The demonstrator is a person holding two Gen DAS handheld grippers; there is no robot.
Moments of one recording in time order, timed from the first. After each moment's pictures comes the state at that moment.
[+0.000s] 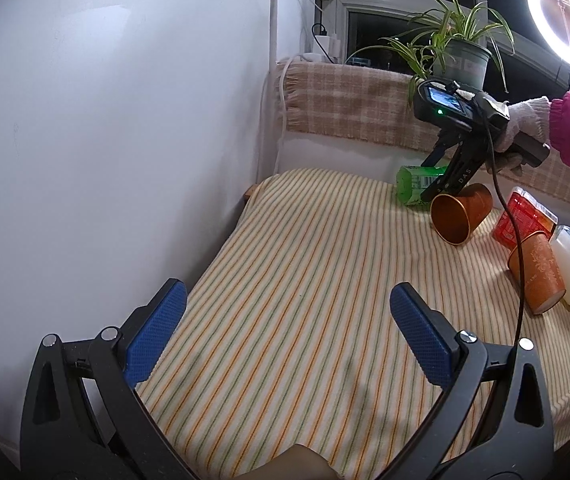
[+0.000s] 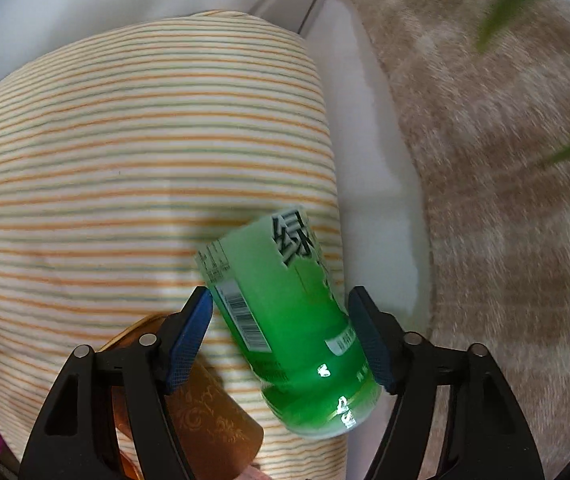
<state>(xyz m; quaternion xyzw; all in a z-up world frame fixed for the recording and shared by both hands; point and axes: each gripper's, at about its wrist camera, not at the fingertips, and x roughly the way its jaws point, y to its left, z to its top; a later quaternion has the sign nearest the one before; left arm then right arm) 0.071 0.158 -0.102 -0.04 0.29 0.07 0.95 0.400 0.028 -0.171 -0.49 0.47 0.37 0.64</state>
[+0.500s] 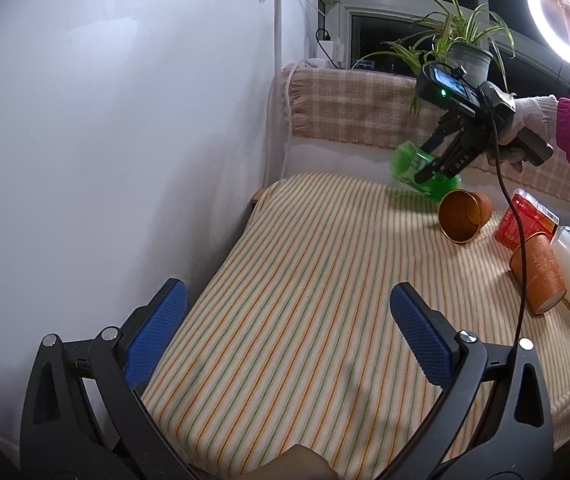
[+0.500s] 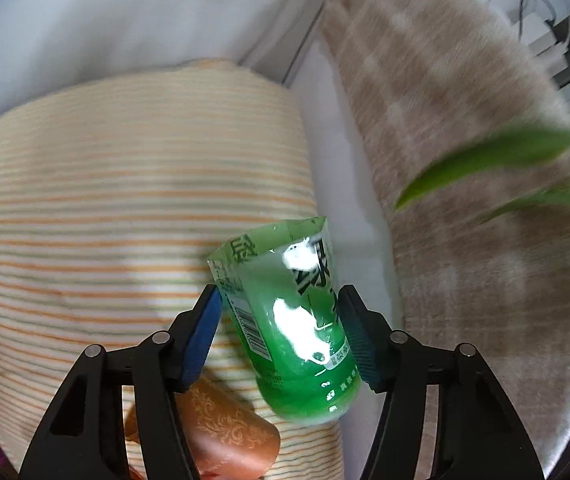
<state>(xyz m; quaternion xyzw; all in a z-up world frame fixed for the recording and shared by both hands) 0.062 0.155 -0.095 -0.03 0.29 0.08 0.95 0.394 0.055 -0.139 -0.47 0.41 0.38 0.69</state>
